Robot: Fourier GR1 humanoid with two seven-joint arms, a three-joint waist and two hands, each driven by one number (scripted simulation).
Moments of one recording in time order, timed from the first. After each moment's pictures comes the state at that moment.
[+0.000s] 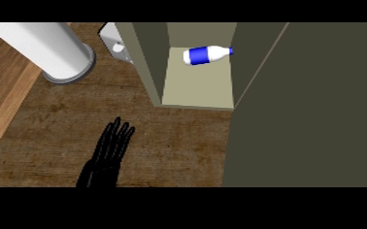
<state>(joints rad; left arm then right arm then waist) 0.09 0.44 -0.68 -1.61 0.75 0.22 -0.70 1.02 -0.50 0.42 -2.50 0.01 0.47 -0.50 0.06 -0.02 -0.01</state>
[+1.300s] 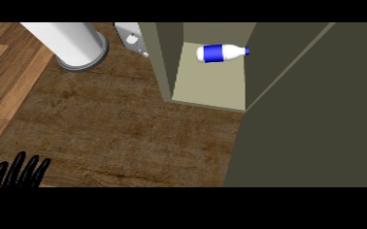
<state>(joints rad) 0.44 0.87 -0.45 -1.75 0.87 -0.17 -0.91 0.46 -0.50 0.60 -2.50 0.02 0.41 -0.12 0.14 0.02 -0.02</state>
